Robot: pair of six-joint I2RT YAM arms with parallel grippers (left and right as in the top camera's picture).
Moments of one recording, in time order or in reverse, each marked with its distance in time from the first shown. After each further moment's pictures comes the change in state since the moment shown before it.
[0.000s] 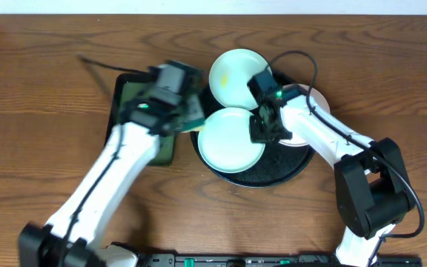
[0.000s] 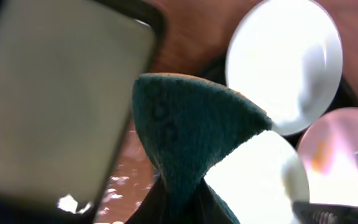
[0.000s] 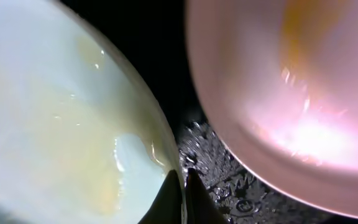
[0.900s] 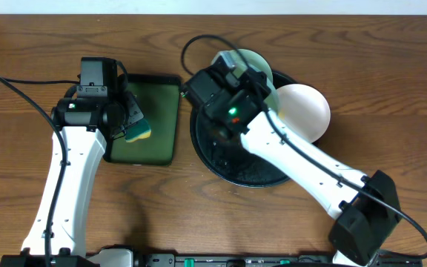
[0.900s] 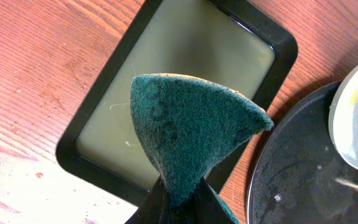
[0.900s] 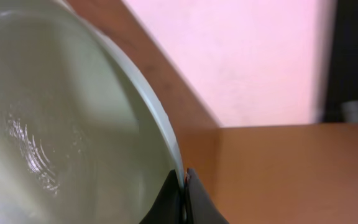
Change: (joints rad) left arm 0.364 -0.069 -0.001 -0.180 0.058 0.169; right arm 0.351 -0.057 0.292 0.010 1.152 -0.623
